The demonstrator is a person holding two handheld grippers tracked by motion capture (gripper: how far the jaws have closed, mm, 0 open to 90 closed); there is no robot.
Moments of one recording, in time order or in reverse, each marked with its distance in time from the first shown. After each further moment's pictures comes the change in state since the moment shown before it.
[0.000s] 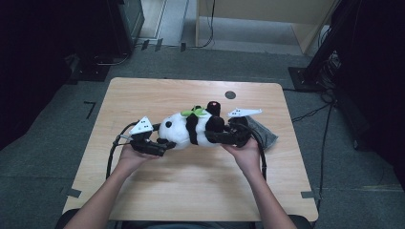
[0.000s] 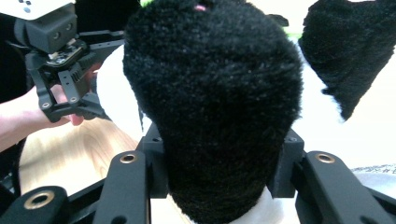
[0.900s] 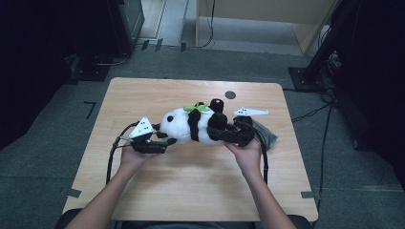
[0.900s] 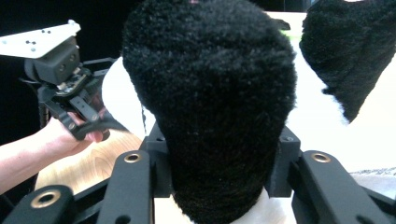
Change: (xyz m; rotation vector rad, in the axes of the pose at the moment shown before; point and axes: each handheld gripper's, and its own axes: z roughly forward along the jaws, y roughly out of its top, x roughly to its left) left arm -0.010 0.005 -0.004 -0.061 0.062 0.062; right arm -0.004 -0.002 -0.009 -0.090 0.022 0.059
